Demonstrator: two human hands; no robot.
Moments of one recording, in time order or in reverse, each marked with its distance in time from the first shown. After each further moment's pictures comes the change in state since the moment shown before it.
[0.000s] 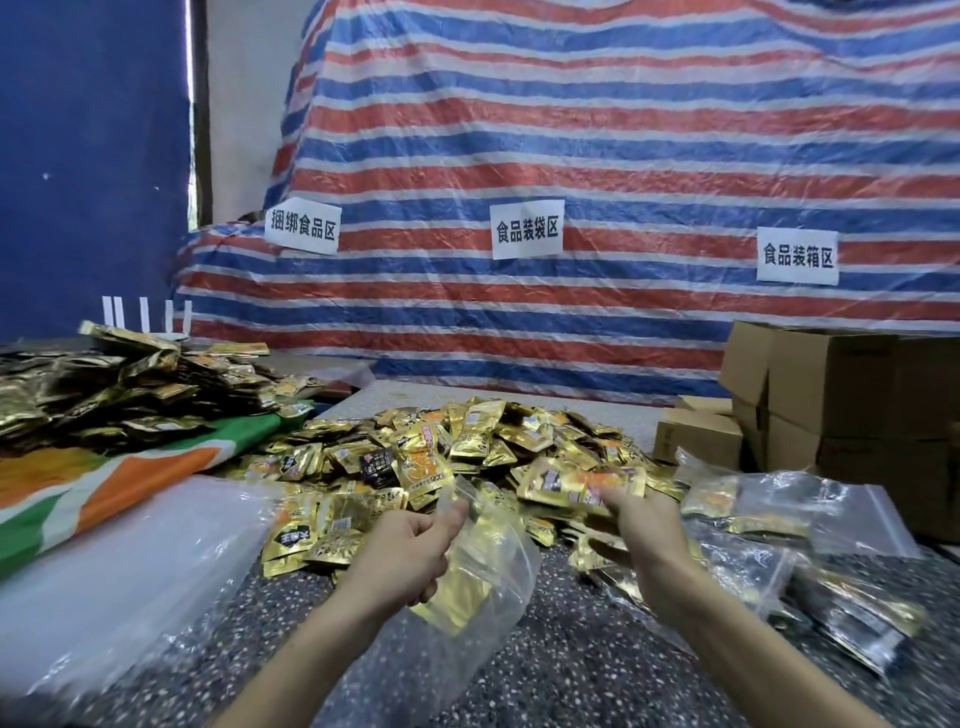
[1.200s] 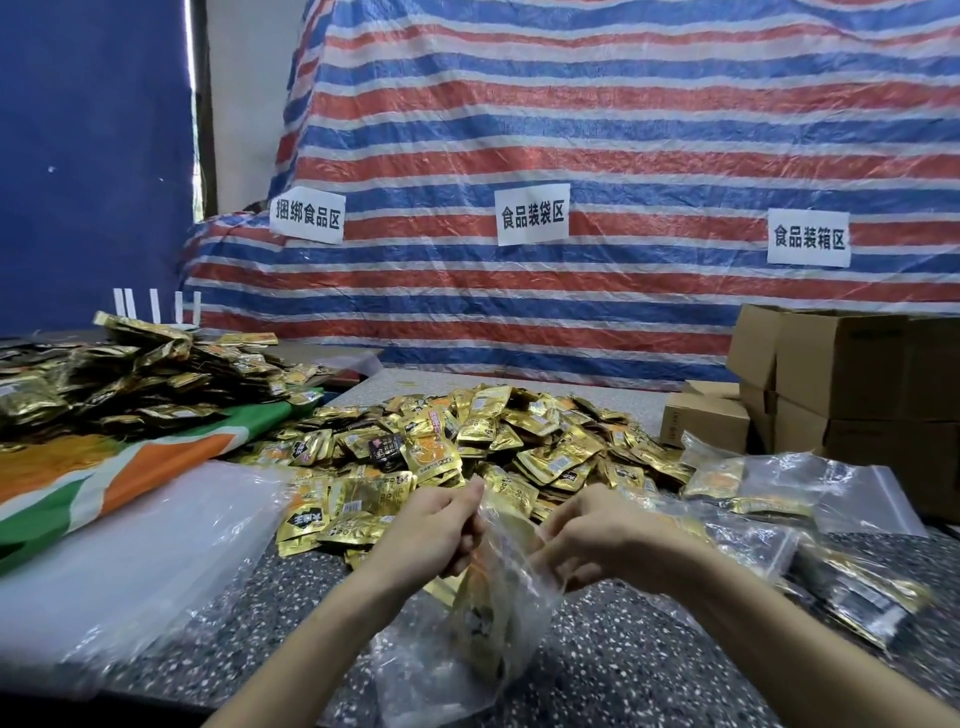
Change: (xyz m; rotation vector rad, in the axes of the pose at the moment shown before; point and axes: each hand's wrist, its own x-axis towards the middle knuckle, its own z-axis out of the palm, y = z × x) left_hand -0.004 0.008 0.009 -0.018 -0.100 0.038; right_hand -0.038 -0.027 0.012 -0.498 -0.643 0.119
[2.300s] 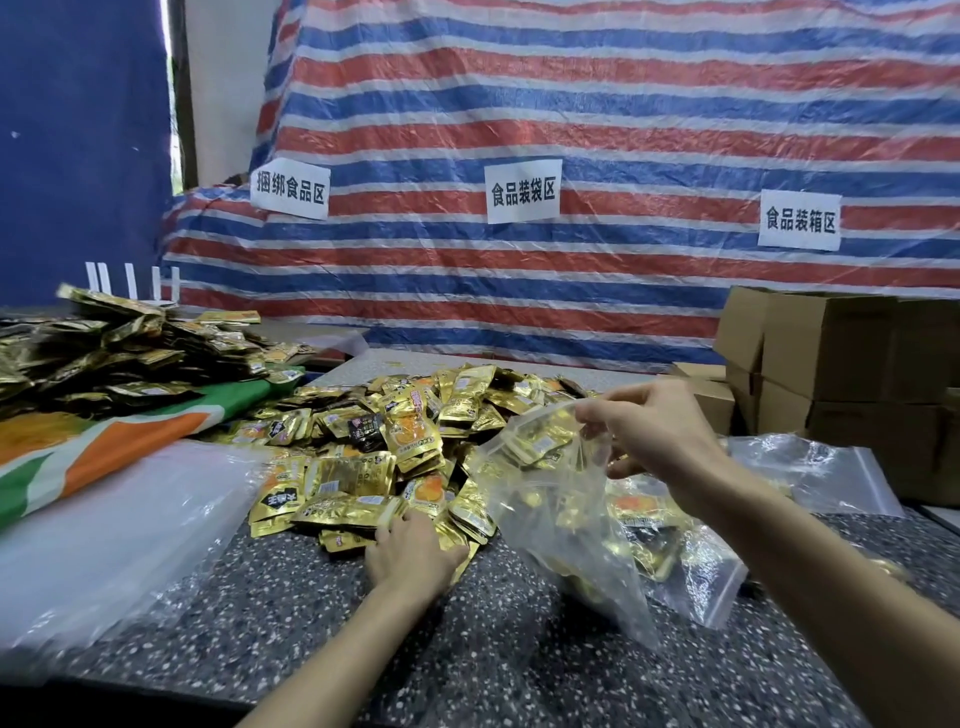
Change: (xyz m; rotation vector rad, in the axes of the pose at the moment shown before) left_hand 0.065 -0.091 0.037 0.946 0.276 -0.389; right_hand -0.025 -0.025 -0.046 0.066 0.596 -0.316
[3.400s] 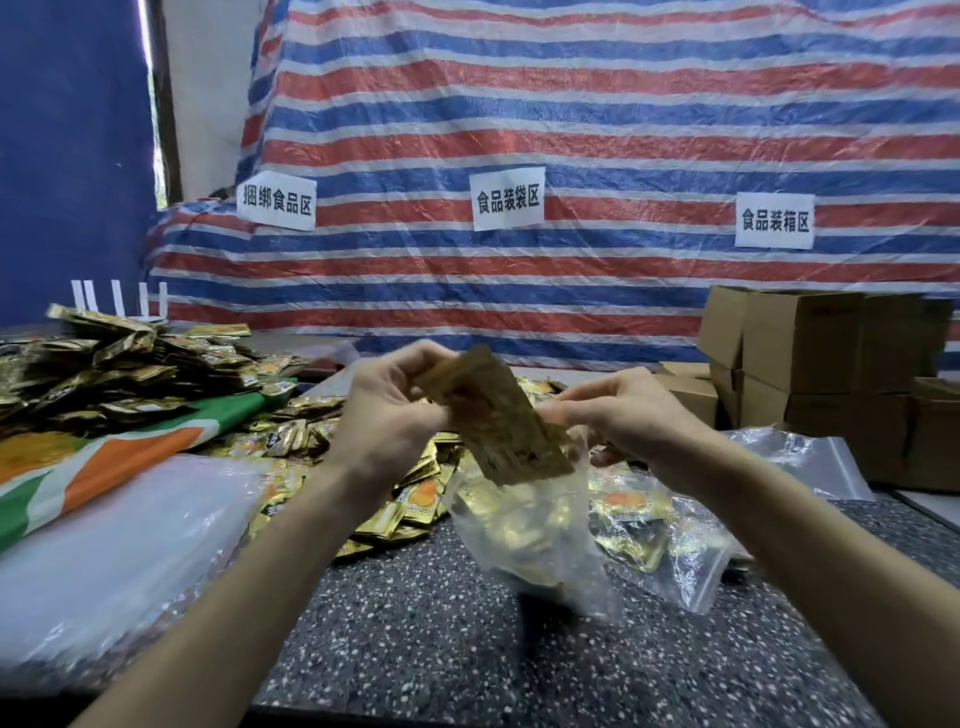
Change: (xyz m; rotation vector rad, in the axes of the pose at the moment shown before) left_hand -0.079 0.032 -0.167 -1.179 0.074 0.884; right_hand -0.007 -0.022 -0.009 0.015 -0.269 -0.033
